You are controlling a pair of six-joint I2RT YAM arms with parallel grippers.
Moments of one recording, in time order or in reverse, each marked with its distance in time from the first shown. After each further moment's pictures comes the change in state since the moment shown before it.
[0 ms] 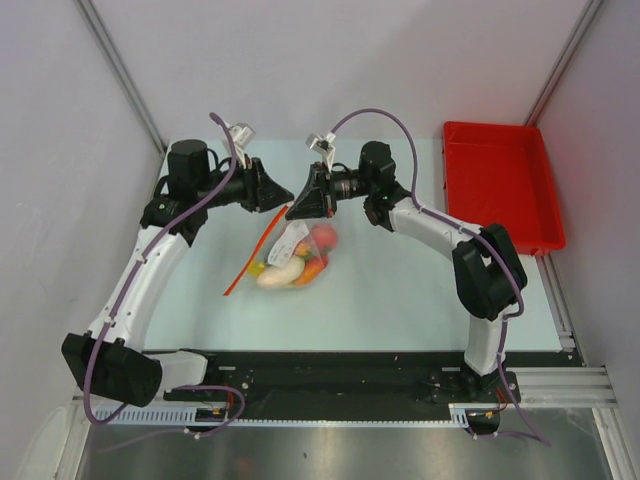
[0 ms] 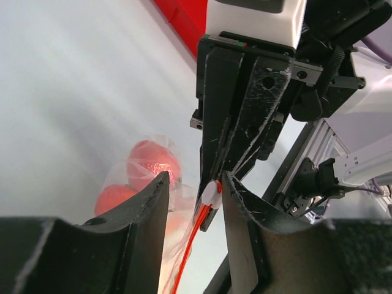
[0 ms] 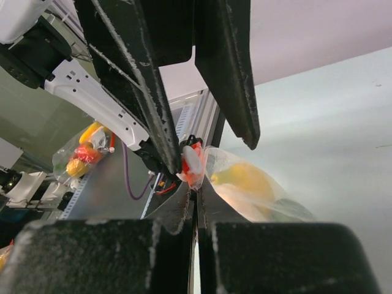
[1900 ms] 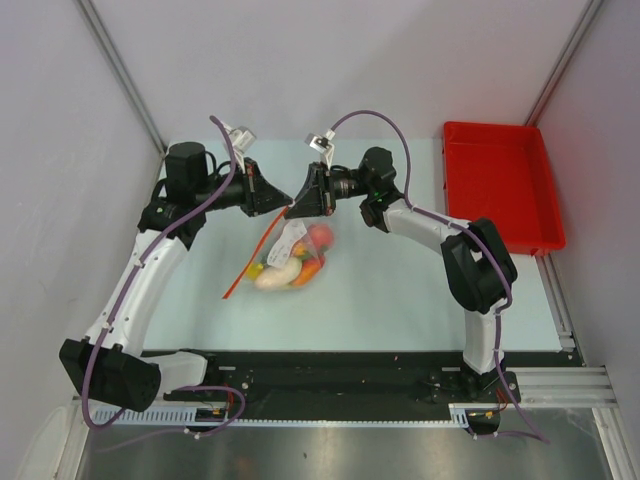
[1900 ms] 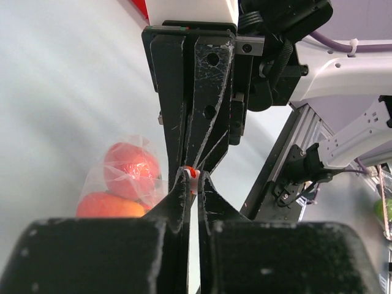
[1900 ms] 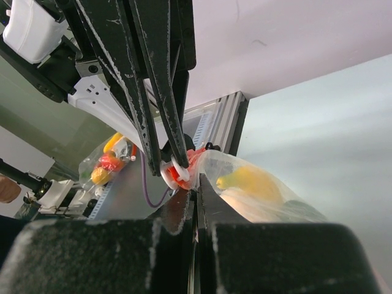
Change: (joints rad) left arm 0.000 -0.021 -0.012 -0.004 0.085 0.025; right arm 0.000 0.074 0.001 0.265 -0.019 0.267
